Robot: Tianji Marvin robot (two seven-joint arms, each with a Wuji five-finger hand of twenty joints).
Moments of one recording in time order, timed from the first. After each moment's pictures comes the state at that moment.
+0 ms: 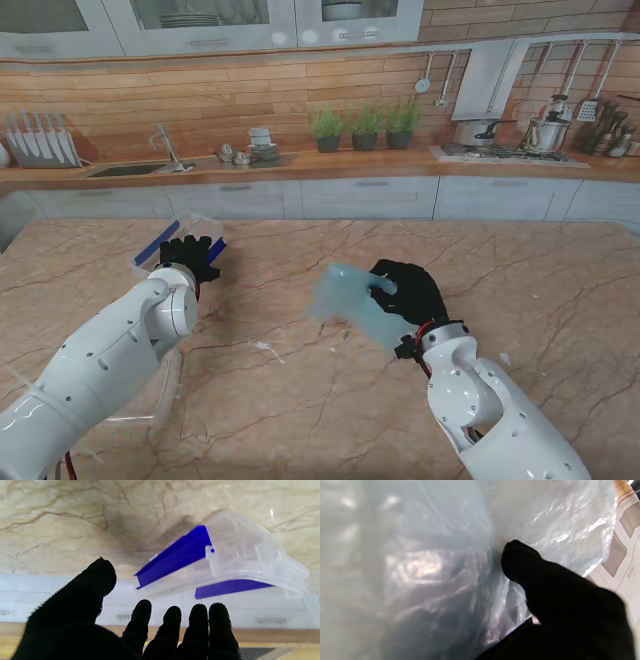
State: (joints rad) left arm 1.03 -1.11 -0.85 -1.12 0.75 0.45 -0.04; right arm -1.55 -1.18 1.17 -1.53 -0.54 -0.10 -0.33; left_hand 0.77 -0.39 0.53 -0.07 0.22 0.22 0.36 0.30 0.22 0.29 0.27 0.28 0.12 0.30 0.37 0.36 -0.05 0.19 0.72 0.36; right_hand 0.79 -0.67 0.96 -0.14 0.81 -0.09 0.97 0.40 1.05 0.25 0.81 0.38 1.05 0.21 0.93 0.65 0.57 0.29 1.27 0.75
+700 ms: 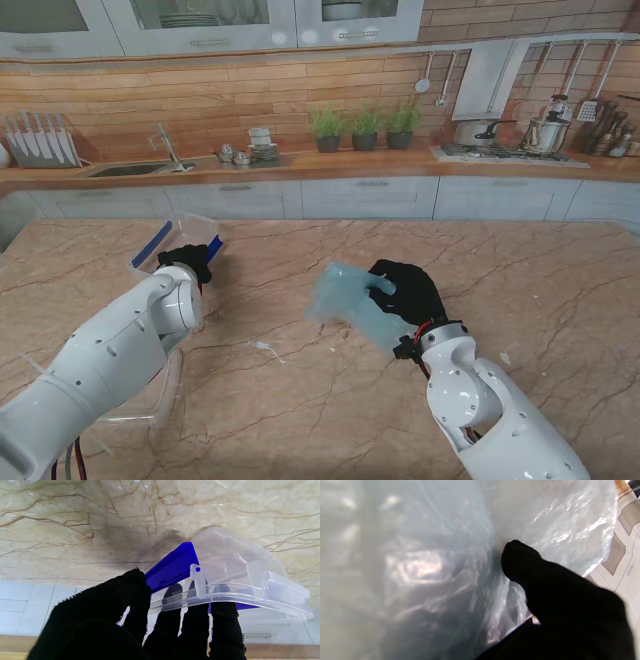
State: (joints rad) left arm 0.96 -1.14 -0.79 -1.01 0.65 0.51 -0.03; right arm -1.55 -1.18 1.17 -1.54 -0.52 -0.10 -0.32; left_hand 0.94 -0.38 0.76 -0.06 0.40 0.20 0.55 0.36 0.53 0.31 0.45 0.42 0.43 0.33 0.63 0.54 0.14 0.31 1.09 0.56; right_hand 0.79 -0.67 0.96 -0.14 0.81 -0.09 0.97 0.40 1.05 0.25 0.81 0.38 1.05 0.21 0.93 0.65 0.57 0.29 1.27 0.75
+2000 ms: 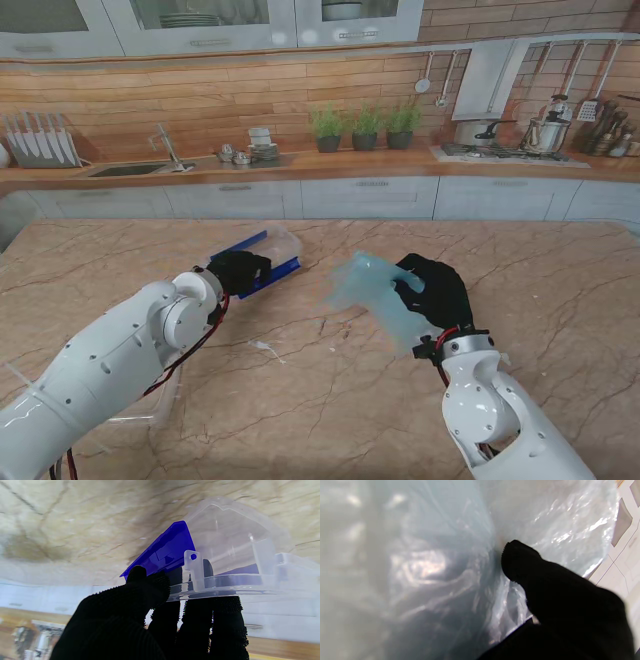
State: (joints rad) left arm 1.02 -1.09 -0.77 -1.17 0.74 -0.01 -0.06; right arm -1.65 -1.19 1.27 -1.61 -0.57 -0.14 -0.45; left_hand 1.14 -0.45 0.82 -0.13 0.57 0.10 0.98 0.68 0.83 0.26 0.49 0.78 0.70 0.37 0.76 0.88 0.33 0.34 1.30 0.67; right_hand 0.79 -0.67 0.96 -0.14 0.80 -0.10 0.97 0.40 1.05 0.25 0.82 0.38 1.05 0.21 0.94 0.65 0.57 0.29 1.28 0.75
